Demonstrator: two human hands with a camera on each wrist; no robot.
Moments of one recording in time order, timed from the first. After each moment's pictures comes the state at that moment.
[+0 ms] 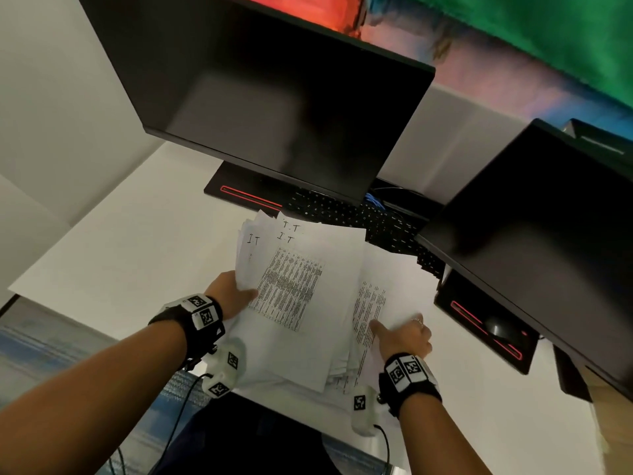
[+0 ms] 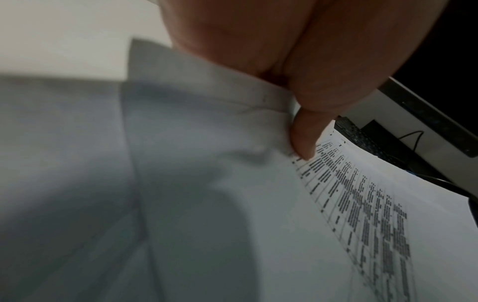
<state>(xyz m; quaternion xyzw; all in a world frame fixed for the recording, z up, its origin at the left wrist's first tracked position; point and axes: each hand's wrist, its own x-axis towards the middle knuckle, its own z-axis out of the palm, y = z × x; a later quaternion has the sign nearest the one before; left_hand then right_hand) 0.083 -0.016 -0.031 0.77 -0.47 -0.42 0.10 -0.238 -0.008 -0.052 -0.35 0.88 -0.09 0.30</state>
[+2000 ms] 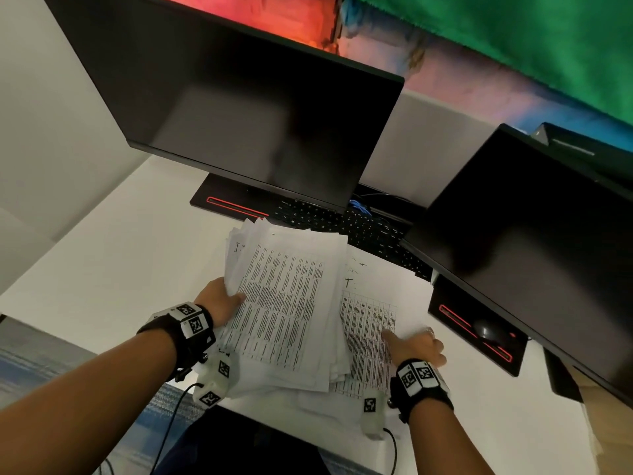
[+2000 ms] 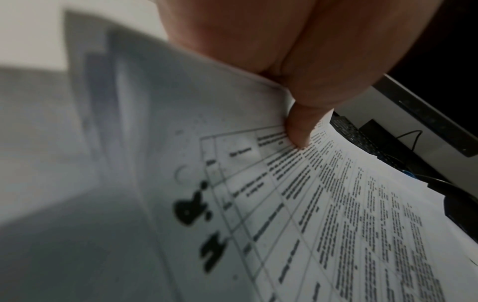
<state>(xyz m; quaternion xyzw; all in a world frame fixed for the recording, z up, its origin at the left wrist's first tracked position) 0.076 -0.023 -0.028 0.76 -0.45 -0.45 0.14 -0.276 -0.012 -0.041 -0.32 0.90 -0.03 0.28</state>
